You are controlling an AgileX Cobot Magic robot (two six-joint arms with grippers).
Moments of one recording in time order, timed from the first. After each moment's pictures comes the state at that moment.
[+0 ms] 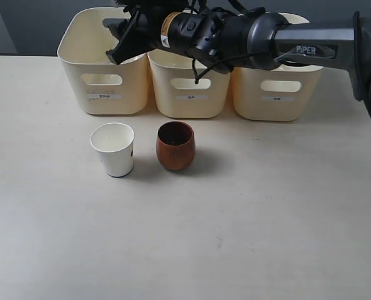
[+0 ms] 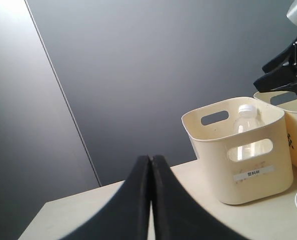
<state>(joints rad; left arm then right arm) -0.02 0.04 0.00 0.16 -0.10 0.12 0.61 2.19 -1.68 -0.65 -0.24 0.32</state>
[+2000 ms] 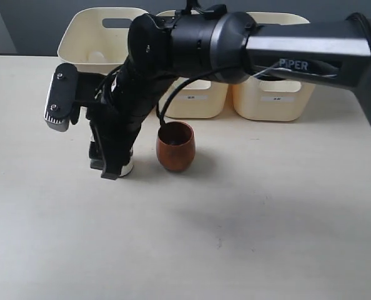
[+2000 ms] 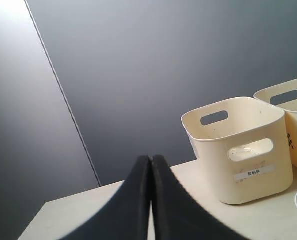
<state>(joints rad) -0.02 0.04 0.00 0.16 -0.10 0.12 0.83 2.09 -1.67 0.36 0.75 -1.05</state>
